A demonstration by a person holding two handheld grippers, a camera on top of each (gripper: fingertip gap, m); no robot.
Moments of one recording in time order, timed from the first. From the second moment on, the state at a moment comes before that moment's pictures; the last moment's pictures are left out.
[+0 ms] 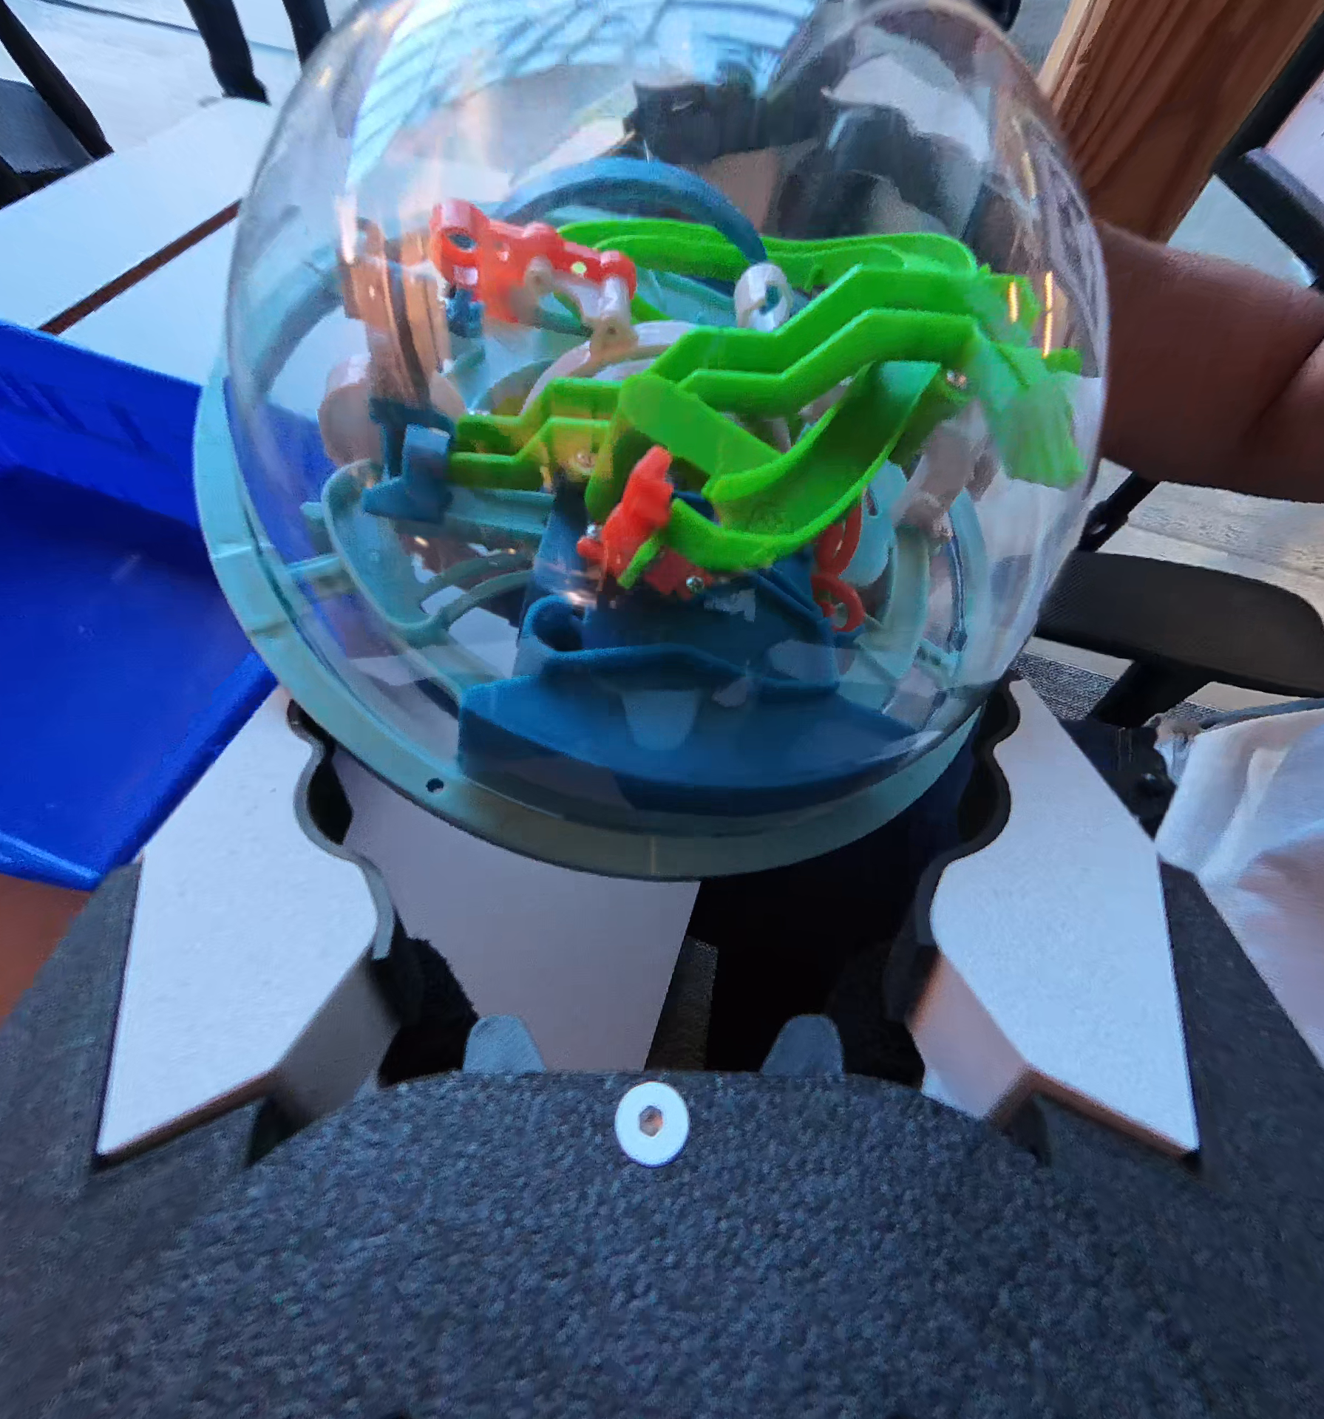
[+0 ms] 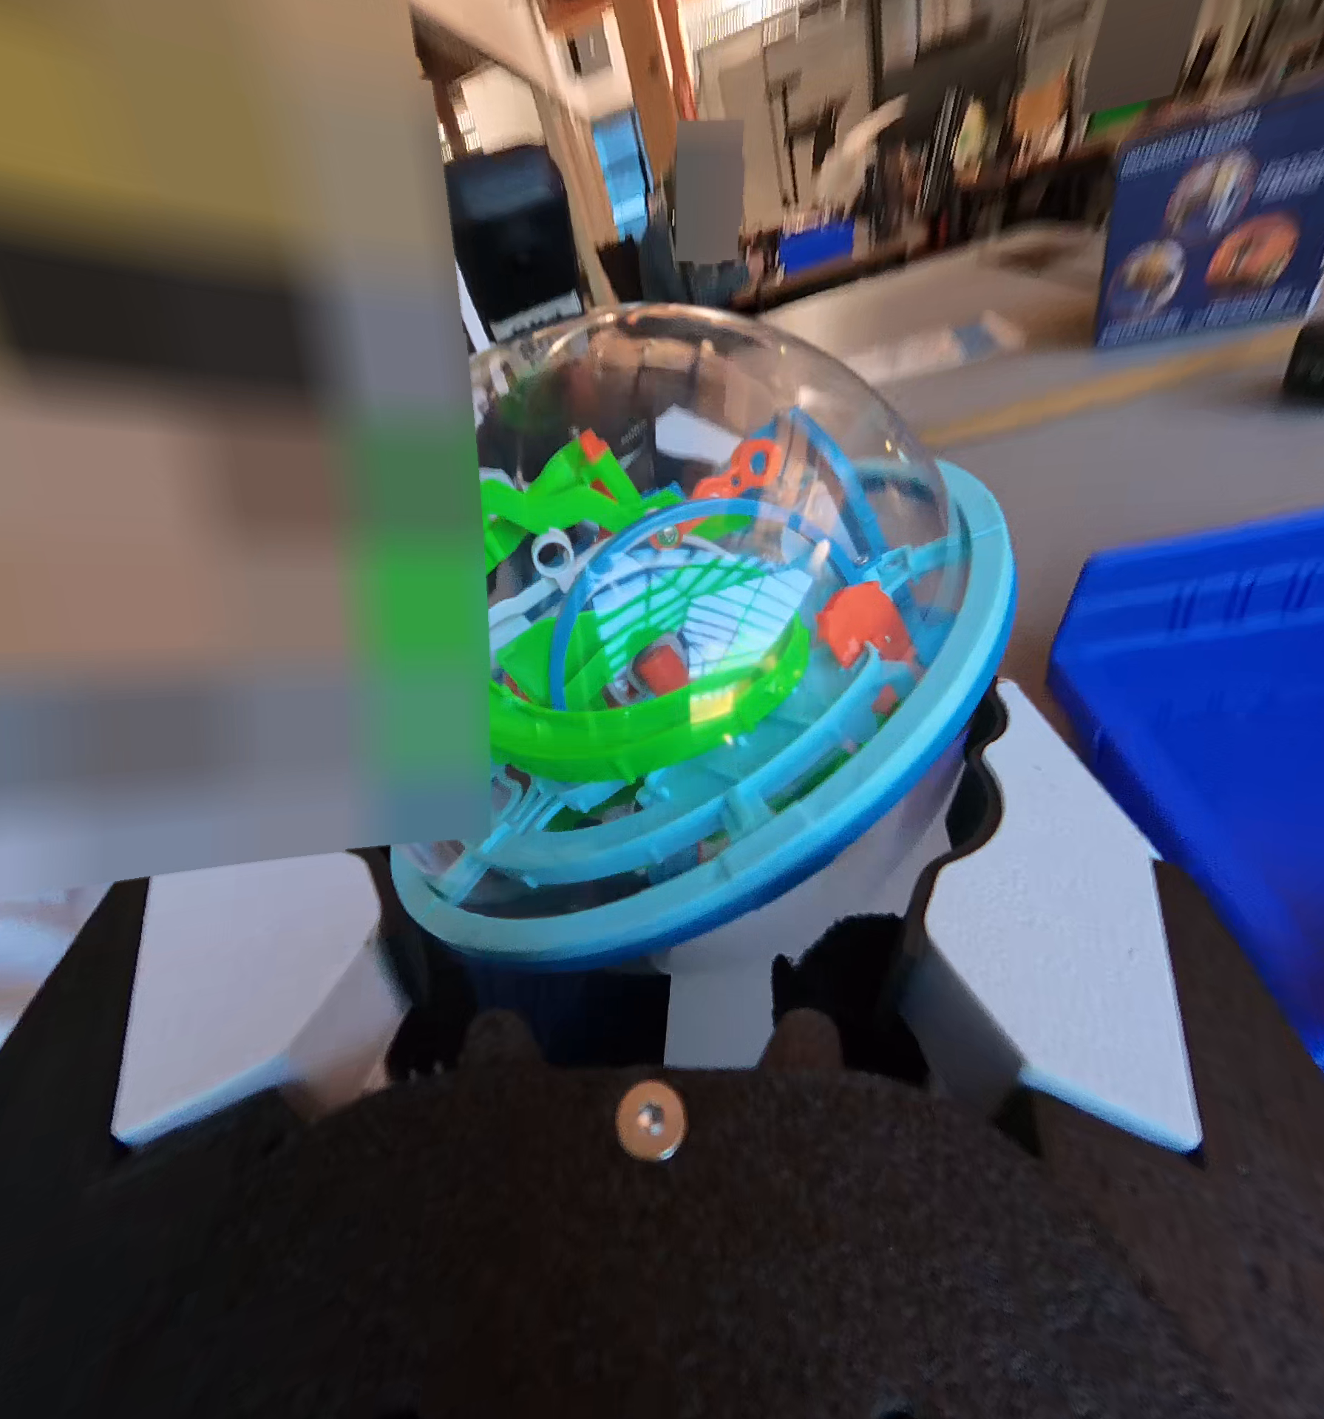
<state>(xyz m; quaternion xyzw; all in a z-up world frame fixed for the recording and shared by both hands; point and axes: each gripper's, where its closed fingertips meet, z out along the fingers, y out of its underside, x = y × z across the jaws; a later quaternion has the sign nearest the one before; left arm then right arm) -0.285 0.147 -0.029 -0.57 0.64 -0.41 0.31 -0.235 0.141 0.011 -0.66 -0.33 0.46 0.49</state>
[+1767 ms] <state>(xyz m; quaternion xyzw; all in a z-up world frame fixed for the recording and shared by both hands) -0.296 0.164 -0.110 -0.58 0.62 -0.42 0.30 -0.208 0.176 -0.026 -0.70 -0.26 0.43 0.51</state>
